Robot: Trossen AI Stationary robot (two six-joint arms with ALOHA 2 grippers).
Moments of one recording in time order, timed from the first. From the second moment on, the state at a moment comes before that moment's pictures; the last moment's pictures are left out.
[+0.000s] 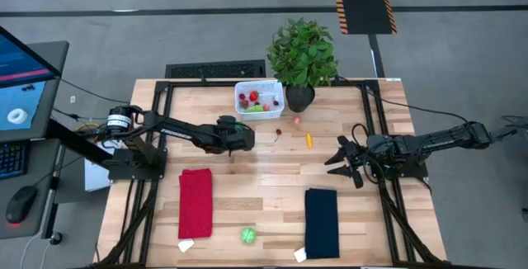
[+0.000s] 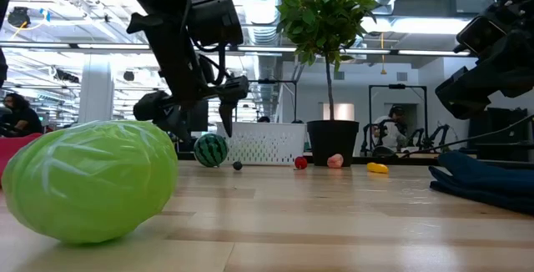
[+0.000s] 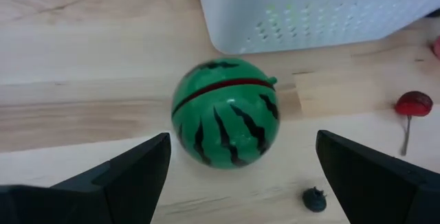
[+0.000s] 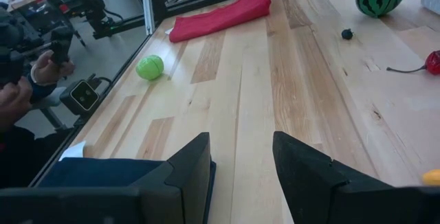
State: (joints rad) left arm 0.05 1.70 0.95 -0.42 -0.60 -1.34; right arm 0.13 0.35 0.02 0.00 -0.13 0.24
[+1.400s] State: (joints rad) left arm 0.14 1.76 0.95 -0.37 -0.51 -1.28; right arm 0.13 0.35 0.02 0.00 -0.13 0.24
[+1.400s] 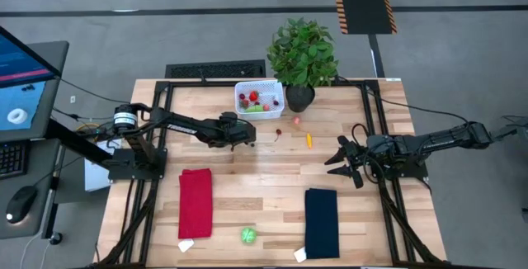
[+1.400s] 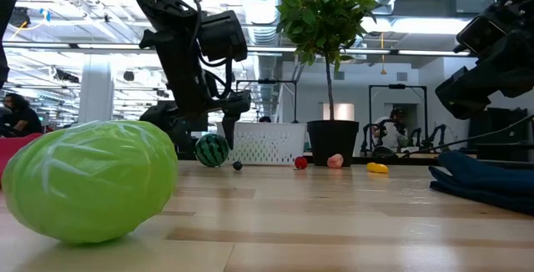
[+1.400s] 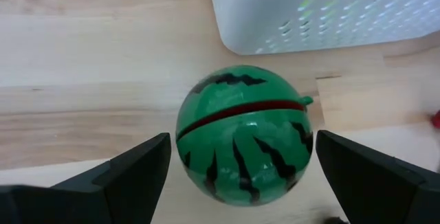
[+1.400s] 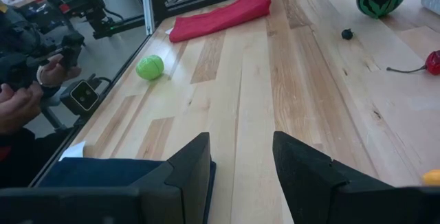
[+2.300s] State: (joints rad) left arm 0.14 1.75 0.95 -0.35 -0.50 -1.29; right arm 0.13 0.35 0.02 0.00 -0.13 0.24
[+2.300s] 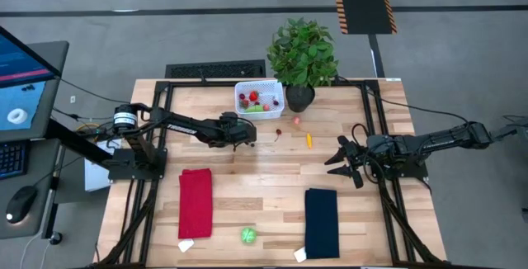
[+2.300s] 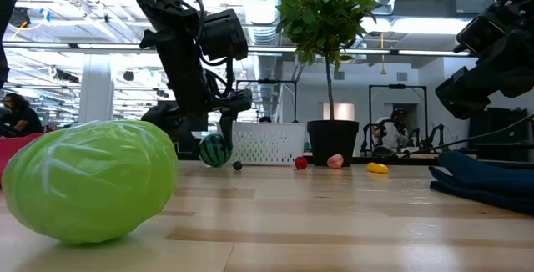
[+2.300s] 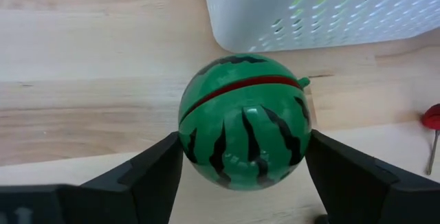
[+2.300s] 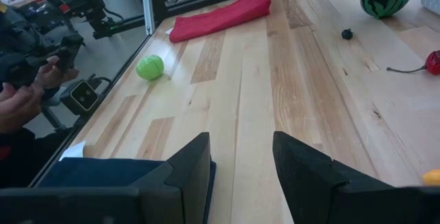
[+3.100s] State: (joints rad) left arm 0.09 1.75 0.95 -0.35 -0.51 -1.36; right arm 0.13 0.35 0.02 0.00 -0.13 0.24
